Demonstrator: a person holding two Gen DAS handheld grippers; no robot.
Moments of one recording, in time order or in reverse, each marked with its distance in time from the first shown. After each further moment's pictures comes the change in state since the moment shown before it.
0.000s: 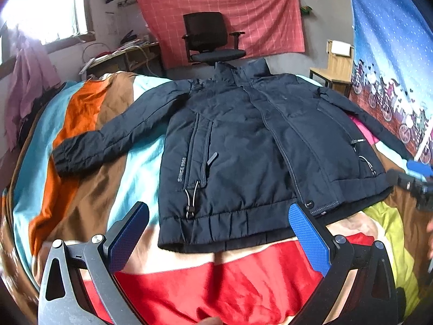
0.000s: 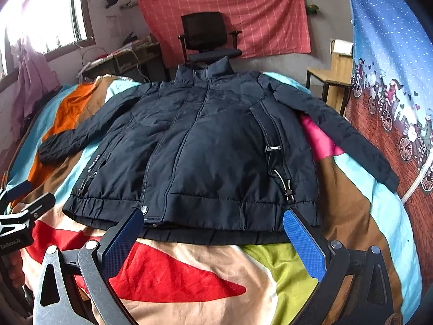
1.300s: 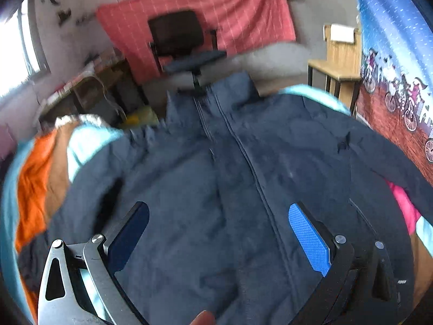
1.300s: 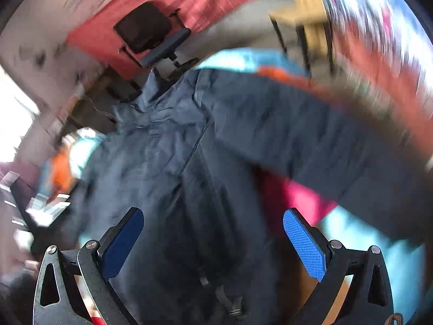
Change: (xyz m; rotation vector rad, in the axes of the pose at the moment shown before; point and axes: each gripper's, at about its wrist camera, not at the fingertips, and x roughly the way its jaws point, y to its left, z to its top) left arm 0.234 -0.075 0.222 0.118 0.063 0.019; right arm 0.115 -0.209 0.128 0.555 0.168 0.198
